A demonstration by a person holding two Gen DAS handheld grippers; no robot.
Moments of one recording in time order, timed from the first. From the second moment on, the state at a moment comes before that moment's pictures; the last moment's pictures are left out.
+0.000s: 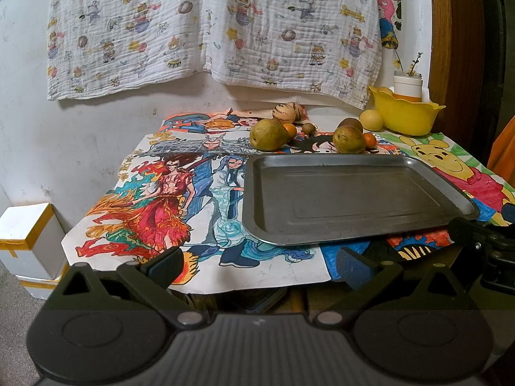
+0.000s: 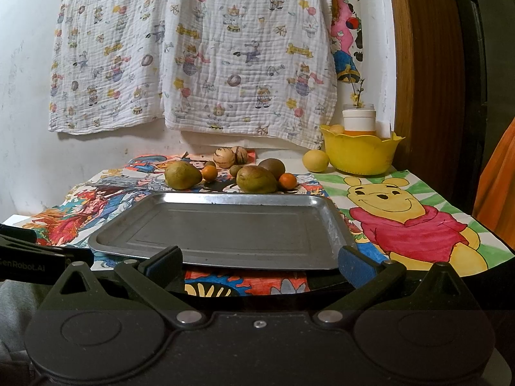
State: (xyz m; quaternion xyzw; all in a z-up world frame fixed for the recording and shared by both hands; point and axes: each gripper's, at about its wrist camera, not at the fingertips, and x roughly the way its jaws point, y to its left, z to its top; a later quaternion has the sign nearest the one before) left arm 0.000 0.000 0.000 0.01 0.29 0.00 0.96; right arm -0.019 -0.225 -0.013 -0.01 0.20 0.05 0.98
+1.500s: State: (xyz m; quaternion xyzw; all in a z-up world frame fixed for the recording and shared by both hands) left arm 0.112 0.041 0.030 -0.03 0.31 -0.02 0.95; right arm 0.089 -0.212 0.003 -0.05 0.21 0.07 0.97
